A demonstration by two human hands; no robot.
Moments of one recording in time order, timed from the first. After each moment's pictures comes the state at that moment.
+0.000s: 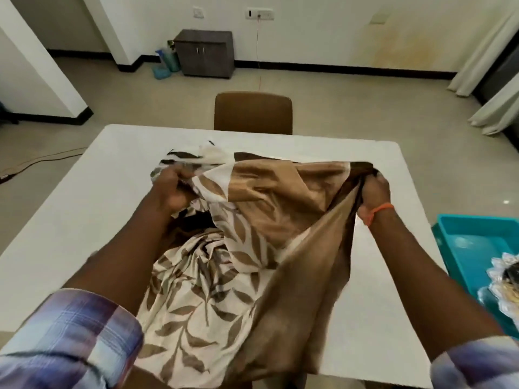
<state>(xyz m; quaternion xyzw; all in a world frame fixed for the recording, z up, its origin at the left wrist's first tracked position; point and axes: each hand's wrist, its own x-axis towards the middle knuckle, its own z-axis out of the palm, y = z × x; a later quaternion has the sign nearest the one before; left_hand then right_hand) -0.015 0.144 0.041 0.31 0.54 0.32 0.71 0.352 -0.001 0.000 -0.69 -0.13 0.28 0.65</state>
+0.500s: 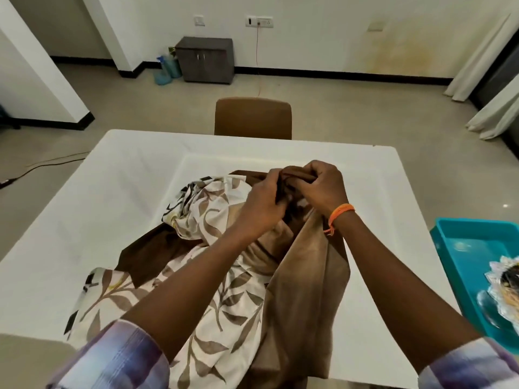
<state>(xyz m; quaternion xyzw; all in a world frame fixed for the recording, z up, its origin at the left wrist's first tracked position) 0.110 0.039 0.045 0.82 0.39 0.26 0.33 0.262 0.005 0.050 -0.73 -0.50 0.16 0.44</state>
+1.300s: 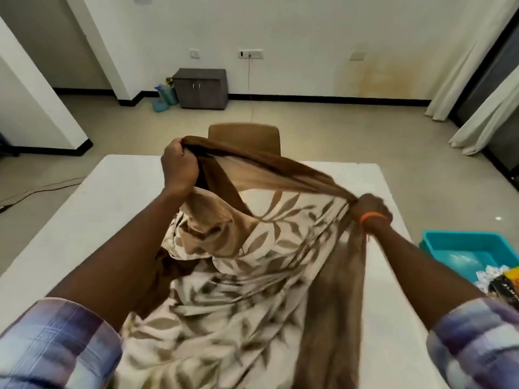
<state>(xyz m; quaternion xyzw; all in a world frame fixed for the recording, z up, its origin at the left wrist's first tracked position) 0.053 0.127 0.124 0.63 0.59 0.44 0.25 0.404 -0.030 0.007 -0.93 -0.31 0.12 0.16</state>
